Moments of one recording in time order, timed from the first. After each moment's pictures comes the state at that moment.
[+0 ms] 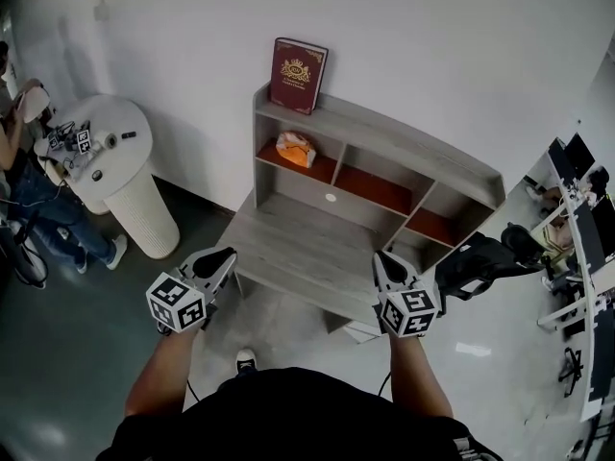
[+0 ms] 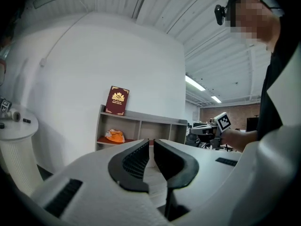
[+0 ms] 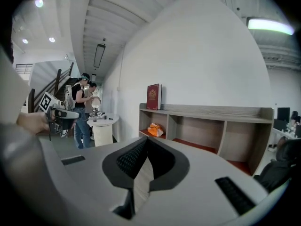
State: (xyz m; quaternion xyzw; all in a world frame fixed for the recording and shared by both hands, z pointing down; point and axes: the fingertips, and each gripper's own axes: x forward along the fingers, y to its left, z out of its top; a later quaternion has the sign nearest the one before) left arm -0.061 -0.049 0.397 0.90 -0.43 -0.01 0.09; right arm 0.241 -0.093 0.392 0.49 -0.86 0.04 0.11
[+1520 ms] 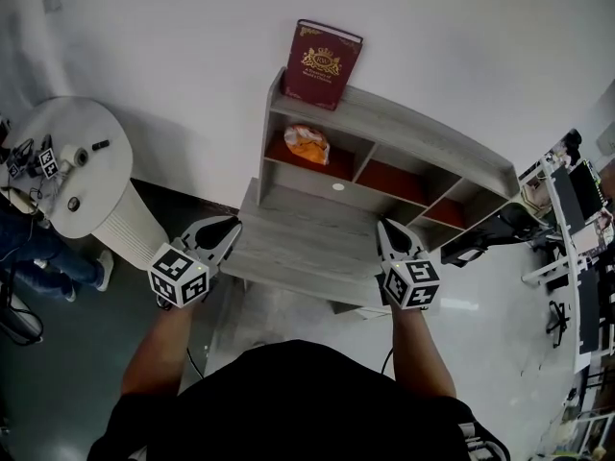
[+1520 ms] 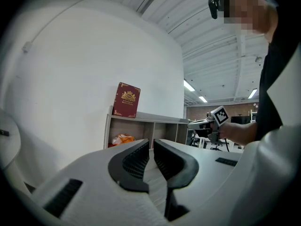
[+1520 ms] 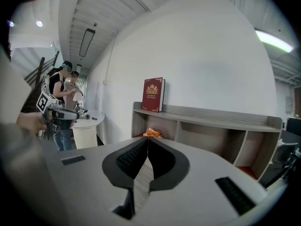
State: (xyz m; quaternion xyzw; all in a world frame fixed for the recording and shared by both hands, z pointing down) left arm -0.178 -0.209 0.402 0.94 -0.34 0.00 0.08; right arm 0.114 -0.209 0.380 0.57 -0.81 0.04 0.14
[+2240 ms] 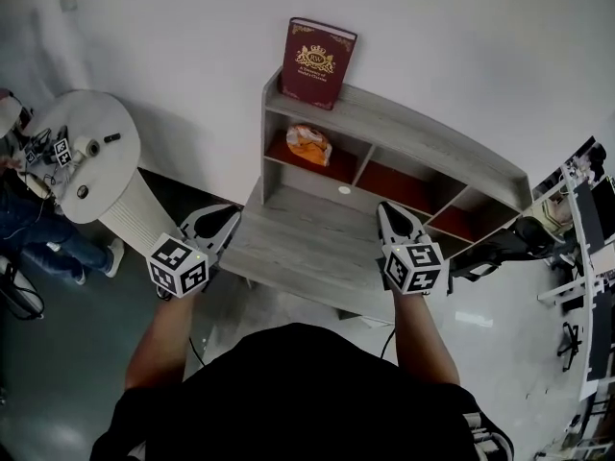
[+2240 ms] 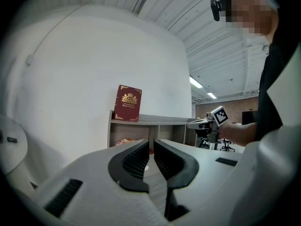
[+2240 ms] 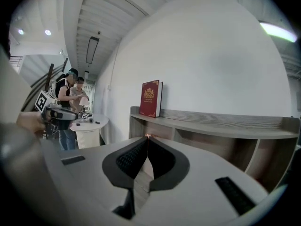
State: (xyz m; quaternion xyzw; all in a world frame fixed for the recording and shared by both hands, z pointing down) left arm -0.137 -0.219 0.384 0.92 -0.39 0.01 0.06; right arm 0.153 -0.257 0.370 0.53 -0.84 0.02 0.11
